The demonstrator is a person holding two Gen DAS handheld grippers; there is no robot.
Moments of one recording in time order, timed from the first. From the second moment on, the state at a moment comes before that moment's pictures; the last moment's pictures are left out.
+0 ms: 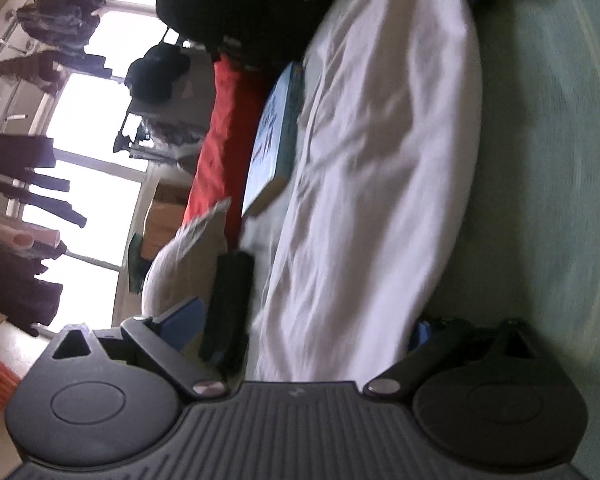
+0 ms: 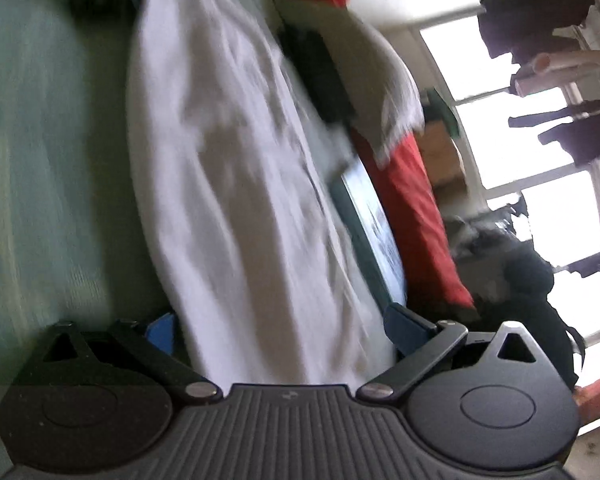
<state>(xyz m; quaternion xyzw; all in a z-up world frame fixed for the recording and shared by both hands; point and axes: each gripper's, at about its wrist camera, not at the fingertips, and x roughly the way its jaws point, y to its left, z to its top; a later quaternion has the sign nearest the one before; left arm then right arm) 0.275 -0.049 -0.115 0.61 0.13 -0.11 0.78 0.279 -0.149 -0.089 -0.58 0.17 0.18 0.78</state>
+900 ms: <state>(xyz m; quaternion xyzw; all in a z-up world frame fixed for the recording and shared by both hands) 0.273 -0.025 -0.132 0.61 0.19 -0.13 0.76 0.278 -0.171 -0.113 -0.61 0.21 0.17 0.75</state>
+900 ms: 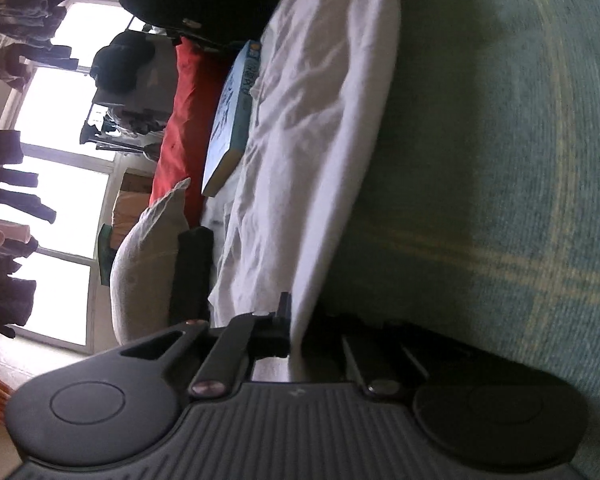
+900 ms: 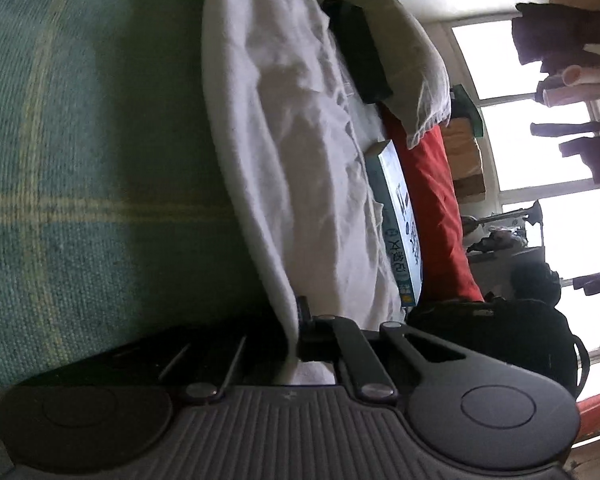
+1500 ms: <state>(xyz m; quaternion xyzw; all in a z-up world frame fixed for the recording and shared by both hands) 0.191 -0.014 -0.086 0.60 0.19 -0.15 0.76 0.206 -0.181 -0.064 -0.57 0.22 0.21 0.76</state>
